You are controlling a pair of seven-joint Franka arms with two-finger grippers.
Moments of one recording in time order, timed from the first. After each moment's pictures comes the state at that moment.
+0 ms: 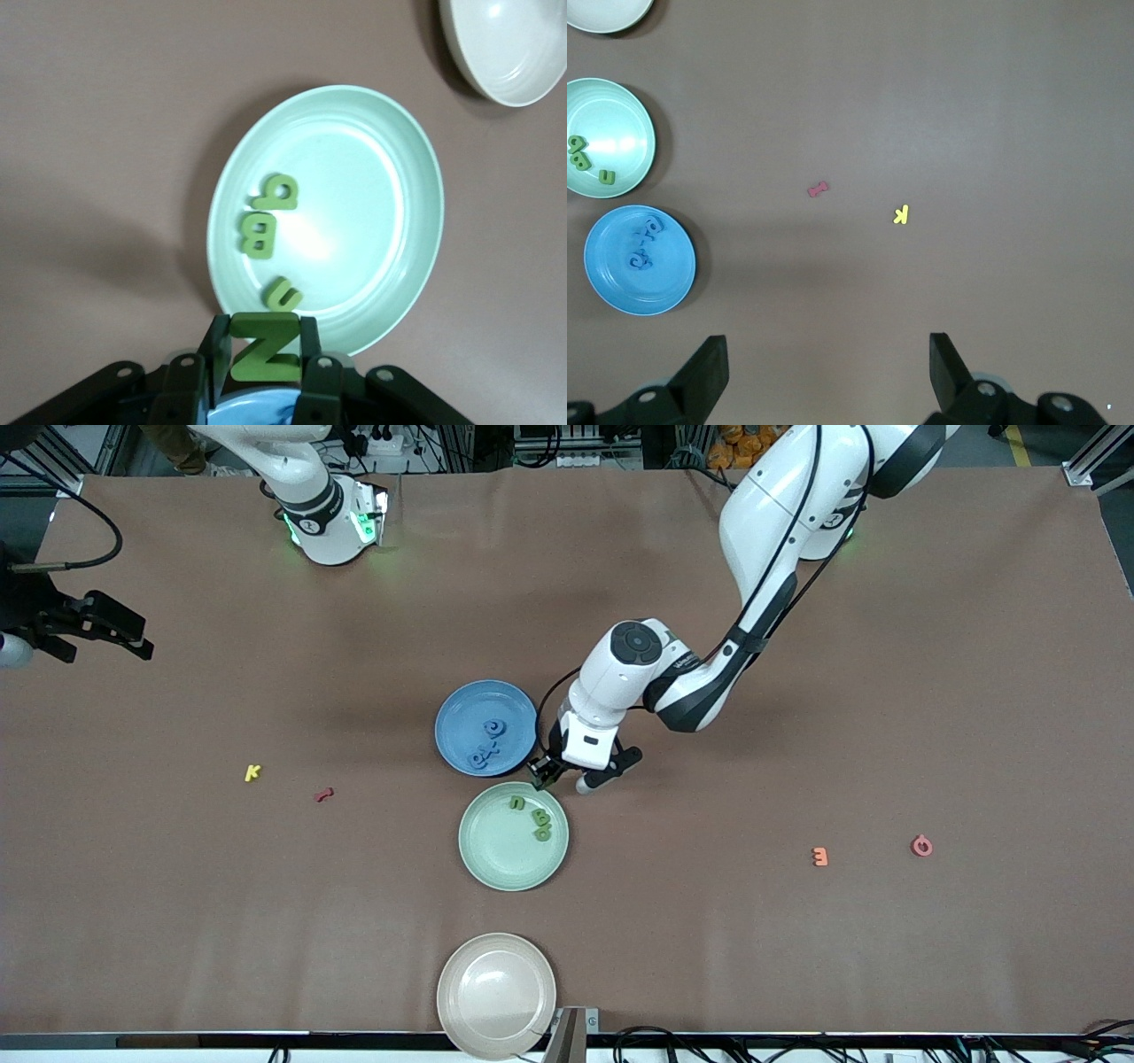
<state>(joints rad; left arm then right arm) -0.53 0.81 -0.29 -1.54 0.18 2.80 -1.50 -0.10 -0.07 0.07 -1.65 0.03 1.59 -0.04</state>
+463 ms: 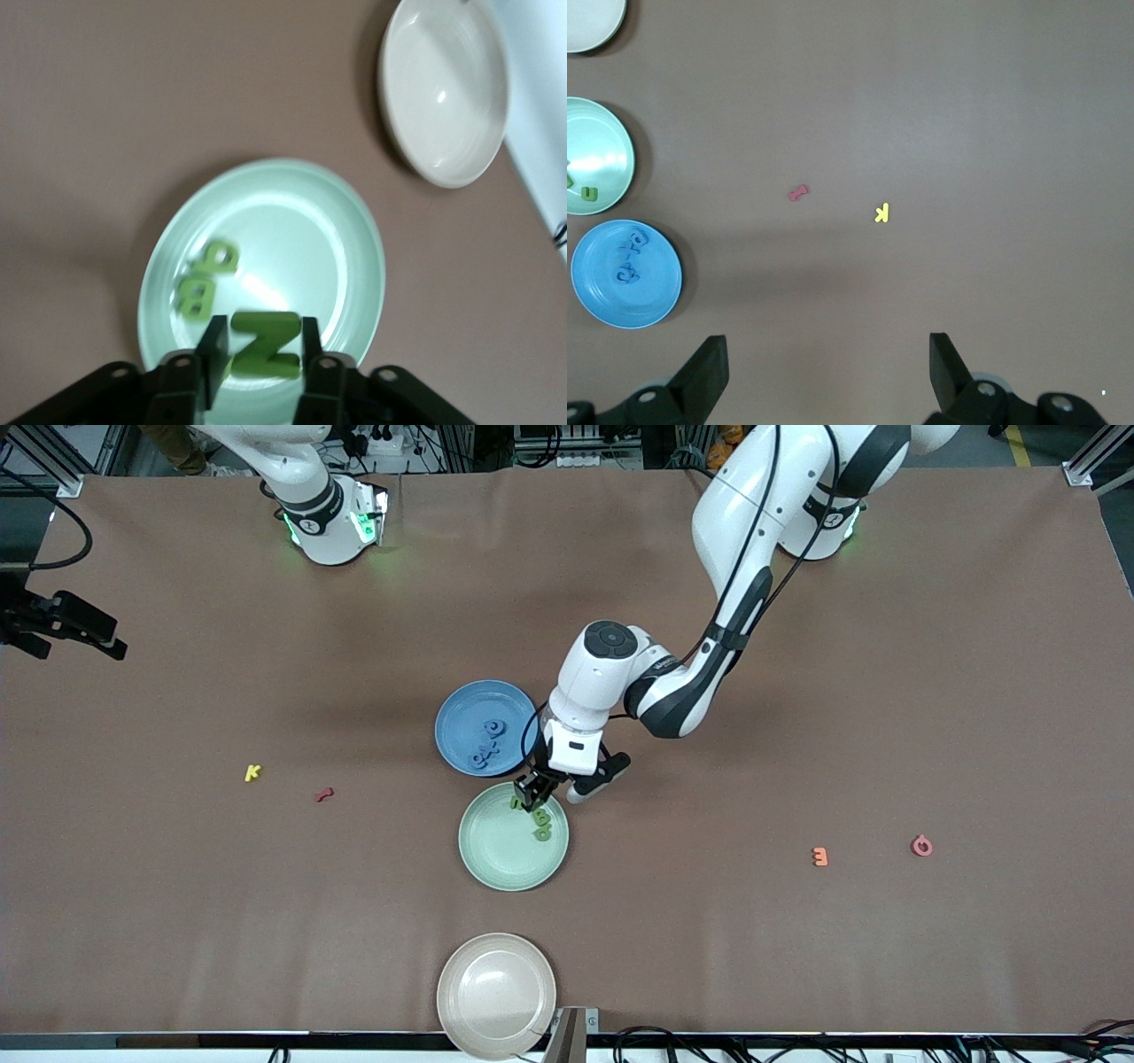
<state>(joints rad) -0.73 0.86 -0.04 -1.39 0.18 2.81 -1.66 -0.16 -0.07 0.07 -1.65 0.03 1.60 -0.04</state>
